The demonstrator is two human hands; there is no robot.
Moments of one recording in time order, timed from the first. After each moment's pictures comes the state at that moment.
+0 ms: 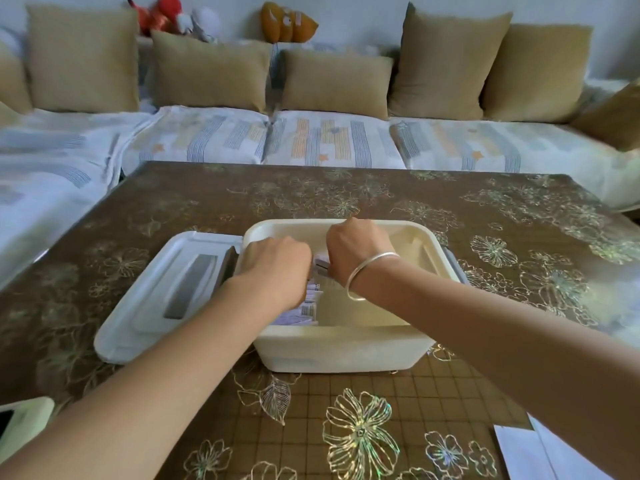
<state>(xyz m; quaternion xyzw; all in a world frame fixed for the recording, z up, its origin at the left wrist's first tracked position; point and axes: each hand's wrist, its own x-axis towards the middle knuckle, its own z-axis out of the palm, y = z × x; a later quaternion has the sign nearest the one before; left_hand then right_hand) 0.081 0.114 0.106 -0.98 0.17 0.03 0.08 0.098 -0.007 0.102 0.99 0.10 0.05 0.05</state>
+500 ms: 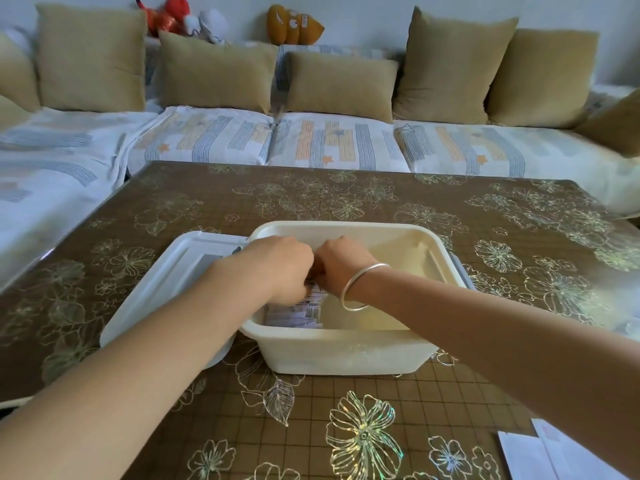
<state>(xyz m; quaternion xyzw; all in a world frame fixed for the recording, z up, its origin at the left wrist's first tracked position) 0.085 0.125 0.123 -0.97 0.23 0.10 0.07 0.113 0.005 0.077 0.99 0.15 -0.05 -0.07</state>
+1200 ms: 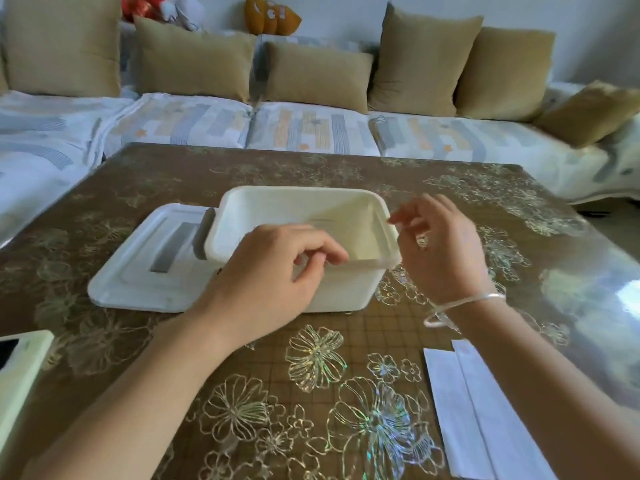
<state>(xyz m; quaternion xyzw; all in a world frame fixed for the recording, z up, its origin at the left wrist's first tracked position) -0.040 0.108 0.122 -0.86 0.31 -0.12 -0.37 -0.035 -0.103 0.117 0.91 0.02 0.30 -0.28</state>
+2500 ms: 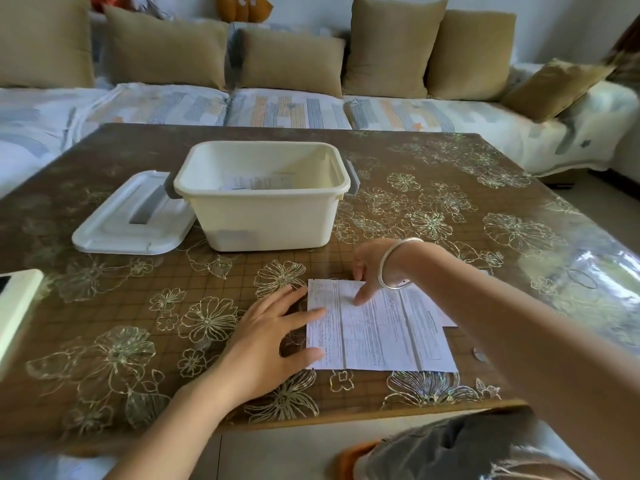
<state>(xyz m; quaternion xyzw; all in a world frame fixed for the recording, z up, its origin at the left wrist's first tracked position) -0.144 0.090 -0.011 -0.92 0.27 0.08 -0.25 -0.074 -0.124 0.066 0.95 0.09 -0.29 0.07</state>
